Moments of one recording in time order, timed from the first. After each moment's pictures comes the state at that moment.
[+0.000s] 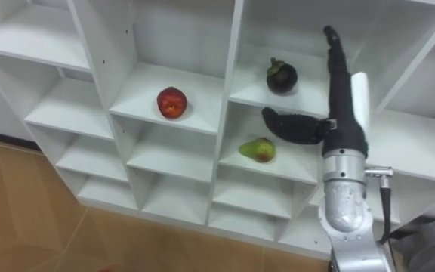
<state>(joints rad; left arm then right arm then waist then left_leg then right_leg) 0.23 0.20 0.09 1.12 -0.38 -0.07 -0.06 0.01 -0.31 0.02 -0.05 -0.15 -0.11 -0.32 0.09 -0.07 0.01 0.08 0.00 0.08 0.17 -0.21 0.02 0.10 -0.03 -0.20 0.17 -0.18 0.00</state>
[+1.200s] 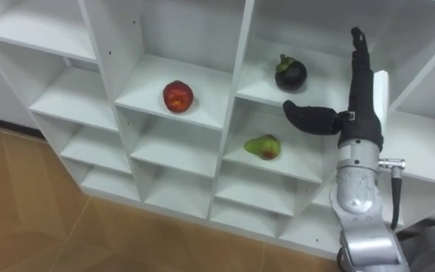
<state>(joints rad) 0.26 0.20 0.07 1.06 -0.35 -0.06 -0.01 -0.11 -0.35 0.01 0.16 -0.09 -0.11 -0.35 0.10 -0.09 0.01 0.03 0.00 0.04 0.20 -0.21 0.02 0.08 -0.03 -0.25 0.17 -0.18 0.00</state>
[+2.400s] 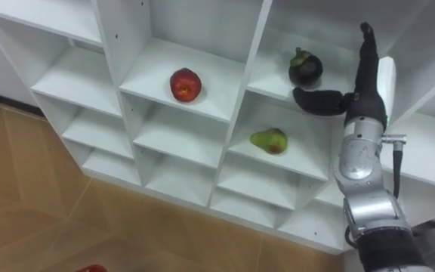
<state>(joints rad) 0.24 0.23 0.03 1.03 -0.36 -0.05 -0.01 -0.35 -0.43 0.07 0.45 -0.05 -0.11 -0.42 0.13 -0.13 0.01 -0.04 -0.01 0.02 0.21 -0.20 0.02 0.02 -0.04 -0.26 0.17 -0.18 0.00</state>
